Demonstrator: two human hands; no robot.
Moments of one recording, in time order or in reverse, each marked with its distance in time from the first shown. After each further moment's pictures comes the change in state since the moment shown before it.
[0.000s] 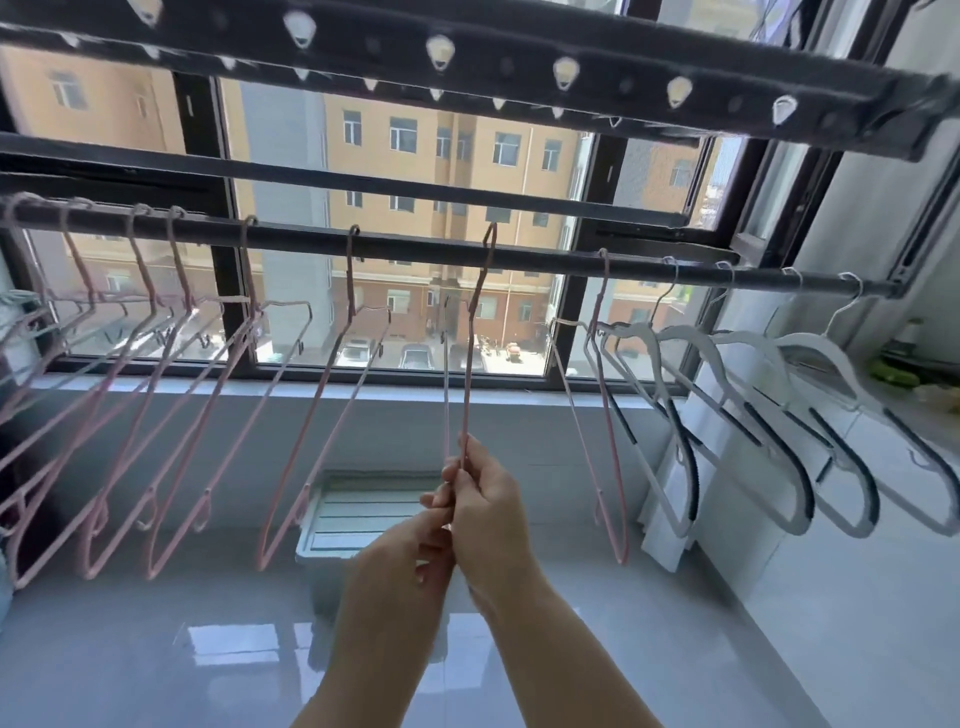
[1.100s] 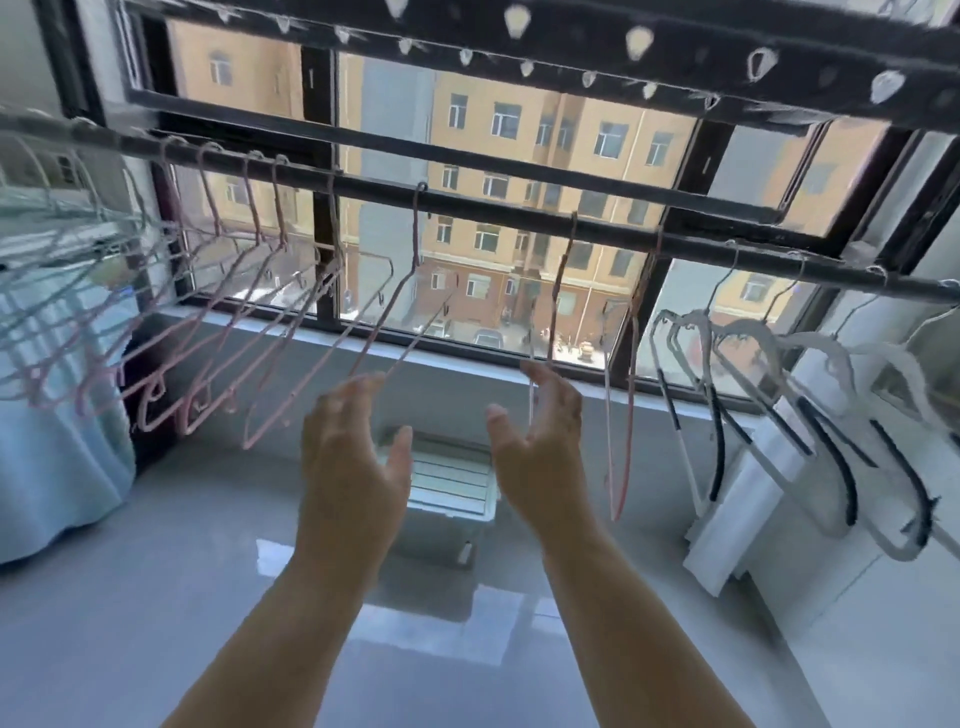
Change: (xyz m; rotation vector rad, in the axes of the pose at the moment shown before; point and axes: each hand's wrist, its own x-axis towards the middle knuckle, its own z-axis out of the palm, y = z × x) left_hand -0.019 0.022 -0.022 0.328 0.443 -0.005; right_hand -0.029 -0.033 -0.044 -0.489 -0.055 -0.275
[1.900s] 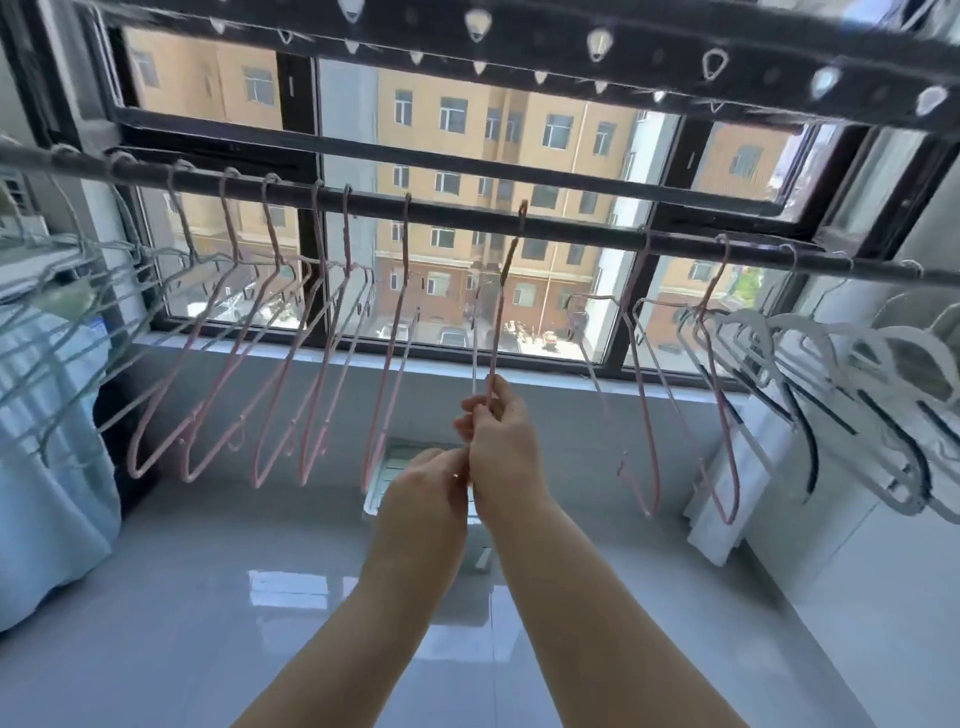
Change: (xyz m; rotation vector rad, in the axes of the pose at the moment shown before) left_hand 0.044 -0.071 -0.037 -0.103 -0.340 0.133; right_hand 0.031 -0.049 0.149 0.554 0.128 0.408
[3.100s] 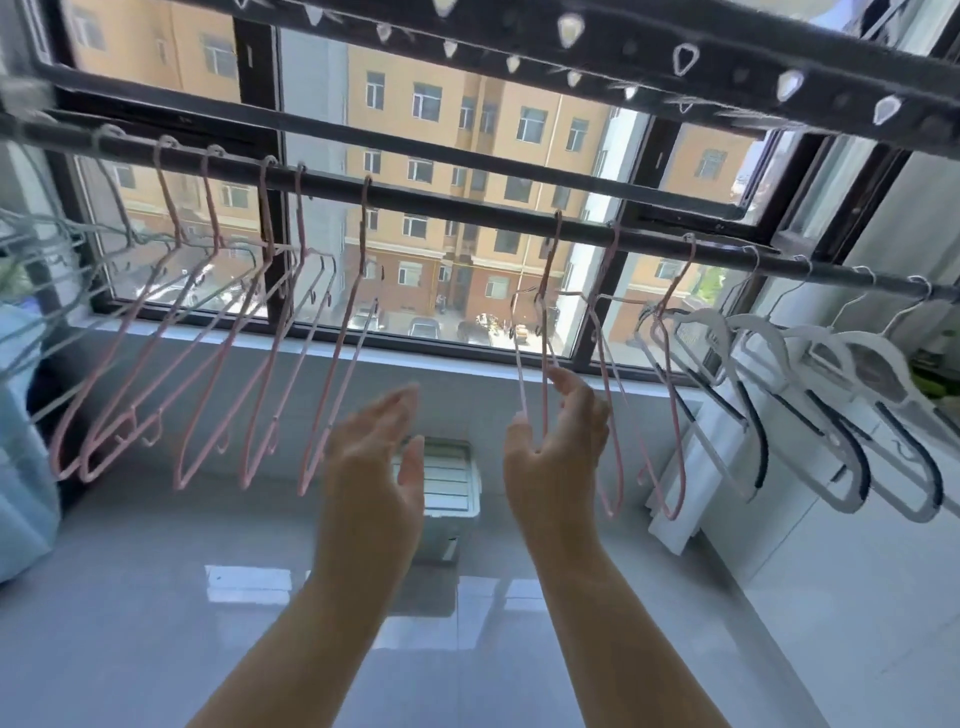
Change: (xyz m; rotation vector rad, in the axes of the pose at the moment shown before) left_hand 0.007 0.003 -0.002 0.010 0.248 0.068; right_hand -0.021 -0.011 -0.061 -0.596 0.276 -0.513
